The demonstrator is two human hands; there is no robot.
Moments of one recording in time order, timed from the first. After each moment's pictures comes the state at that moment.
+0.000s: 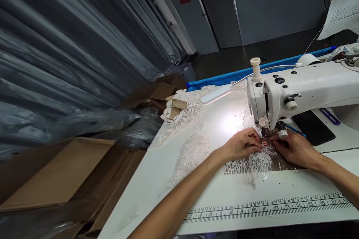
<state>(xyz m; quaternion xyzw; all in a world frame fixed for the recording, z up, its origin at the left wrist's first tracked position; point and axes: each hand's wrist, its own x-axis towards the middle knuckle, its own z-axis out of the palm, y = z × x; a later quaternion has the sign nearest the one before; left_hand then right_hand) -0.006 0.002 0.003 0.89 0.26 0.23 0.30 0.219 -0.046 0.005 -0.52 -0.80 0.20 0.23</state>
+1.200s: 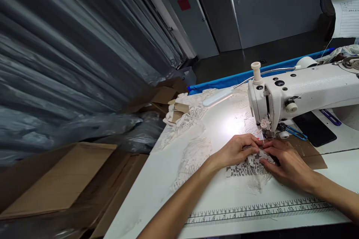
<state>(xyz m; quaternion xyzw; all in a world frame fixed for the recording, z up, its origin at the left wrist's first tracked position) -0.015 -0.010 0.031 0.84 0.30 0.19 0.41 0.185 -0.071 -0.005 -0.46 -0.82 0.20 0.28</state>
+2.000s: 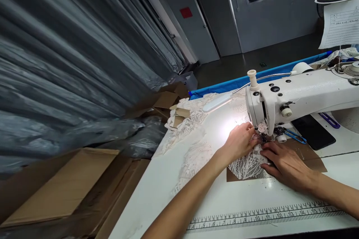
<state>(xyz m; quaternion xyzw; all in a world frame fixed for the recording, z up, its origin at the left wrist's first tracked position) 0.011 0.010 0.040 0.90 0.42 0.07 0.06 0.184 -0.066 0.006 -0.44 -0.87 0.09 0.18</state>
